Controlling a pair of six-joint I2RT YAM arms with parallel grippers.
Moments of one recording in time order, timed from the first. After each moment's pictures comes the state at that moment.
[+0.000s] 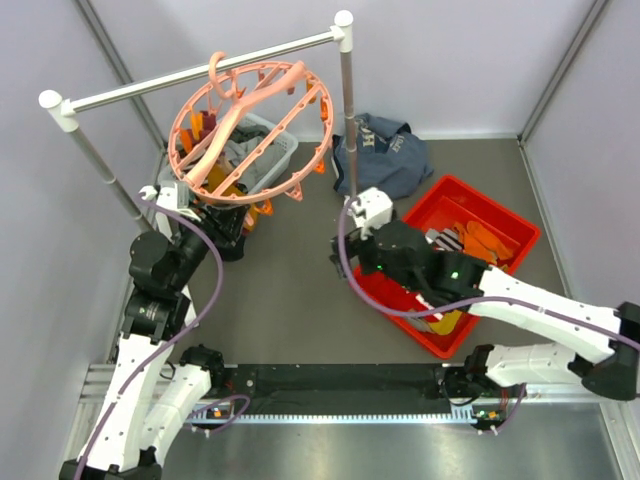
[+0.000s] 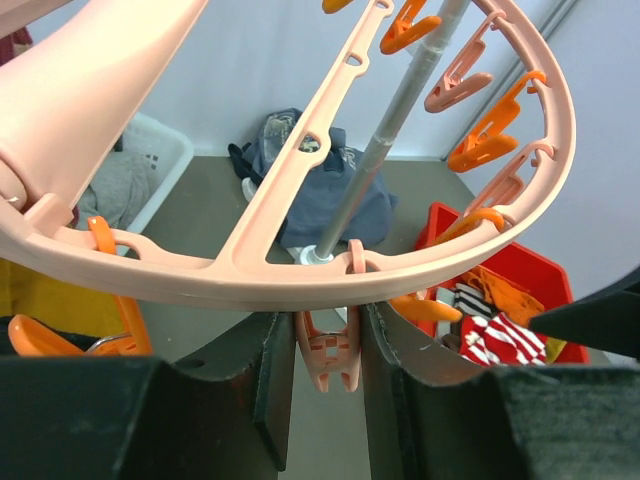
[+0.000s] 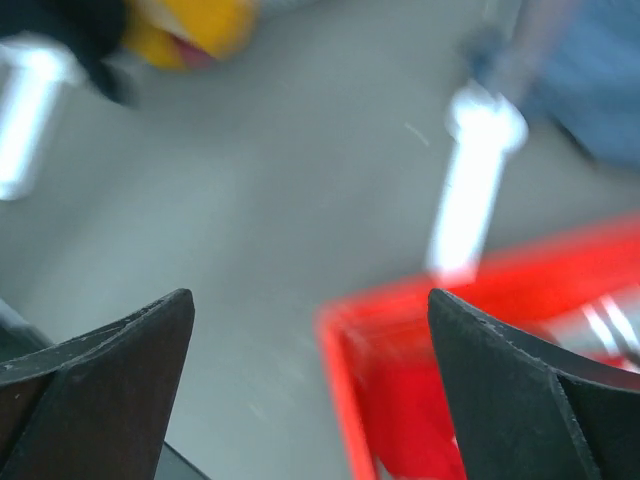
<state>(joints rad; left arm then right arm) -0.19 0.63 0.81 -0.10 0.25 -0.42 1.11 1.16 1.09 -0.34 0.39 0.24</state>
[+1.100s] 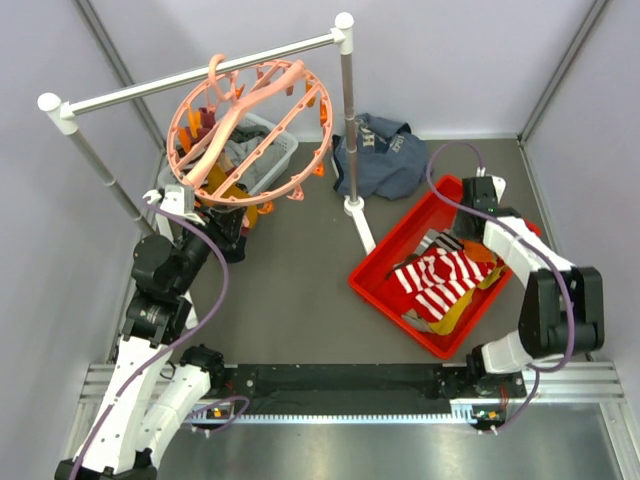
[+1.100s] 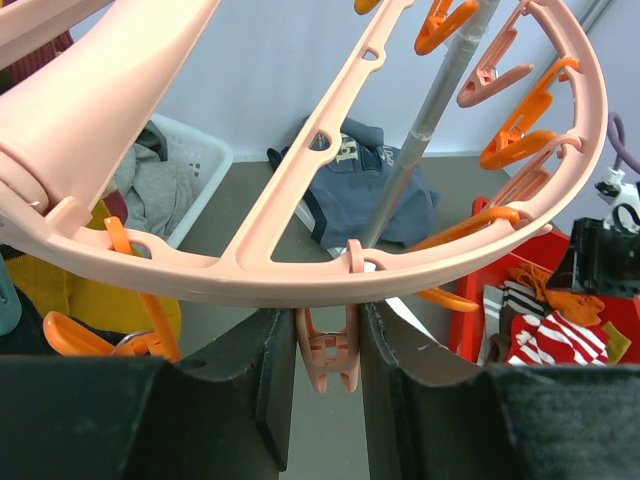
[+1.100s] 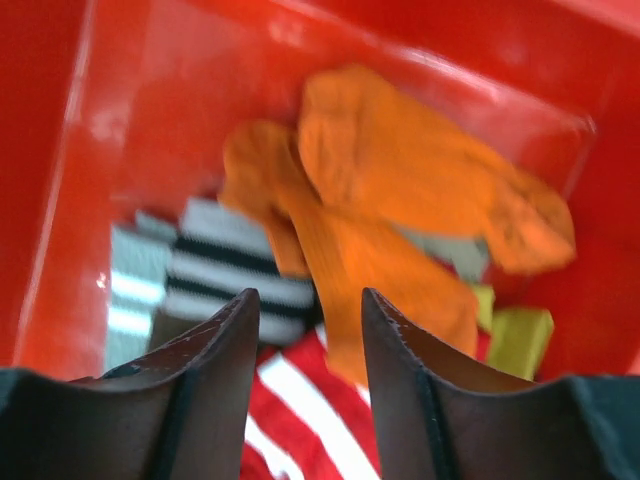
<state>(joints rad) -0.24 0.61 0.79 -0.11 0.16 -0.30 0.10 1.43 0.93 -0.45 0.34 0.37</state>
